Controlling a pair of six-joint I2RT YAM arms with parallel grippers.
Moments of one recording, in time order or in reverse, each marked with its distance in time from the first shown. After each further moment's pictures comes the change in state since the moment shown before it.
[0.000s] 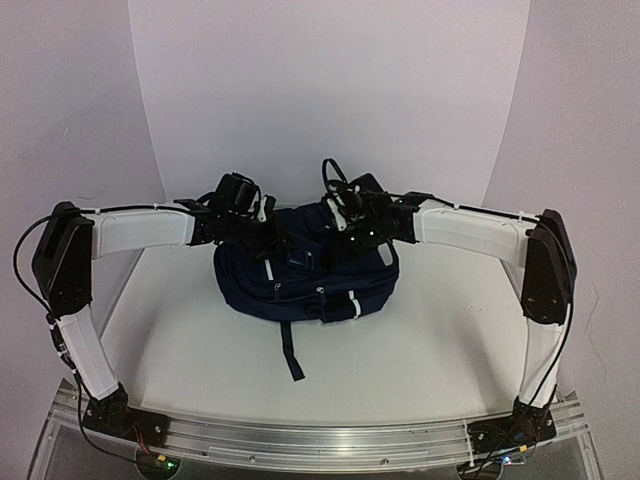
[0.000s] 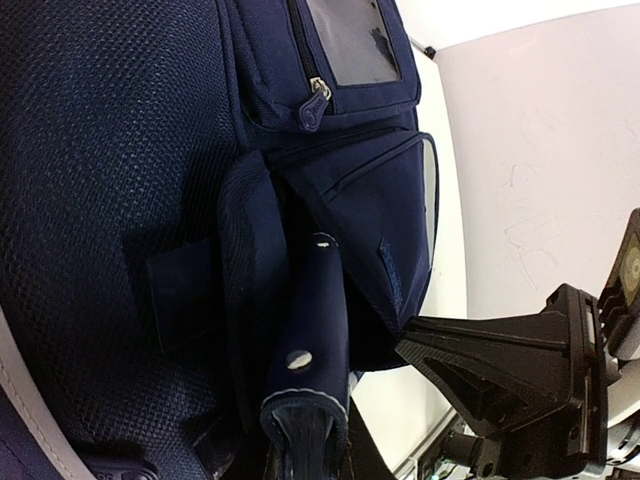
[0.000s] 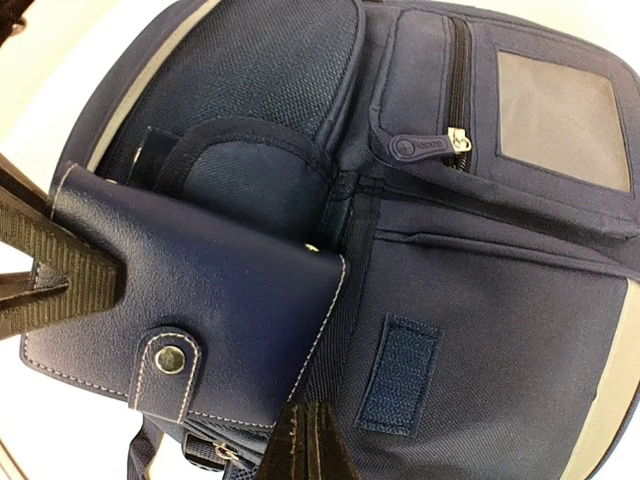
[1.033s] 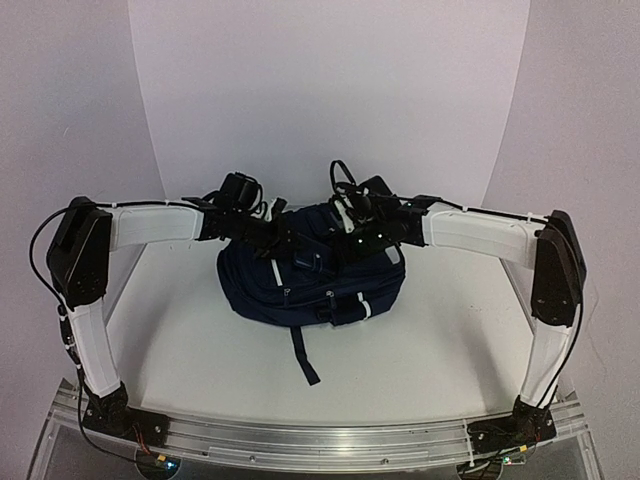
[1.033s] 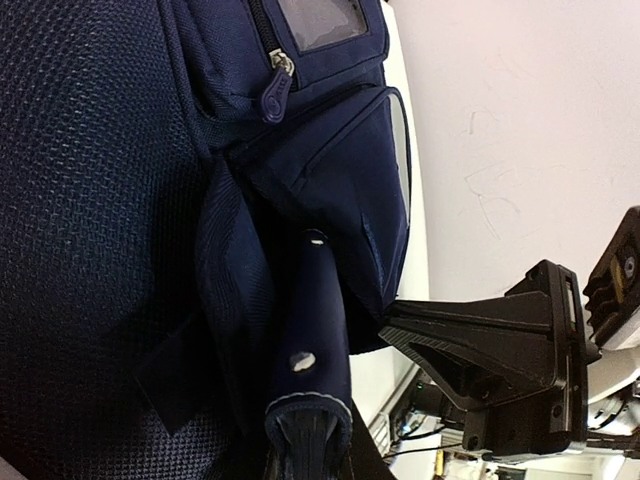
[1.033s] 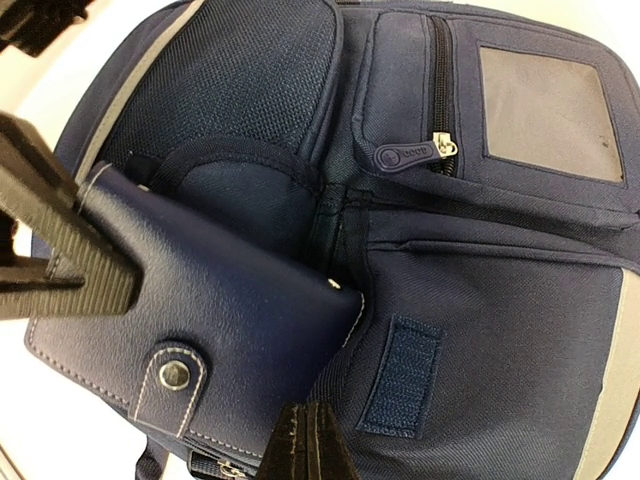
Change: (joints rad) left arm 0.040 0.103 0.081 0.010 0.252 0.033; right arm -0.008 -0.053 -0.083 0.037 -0.004 -0.012
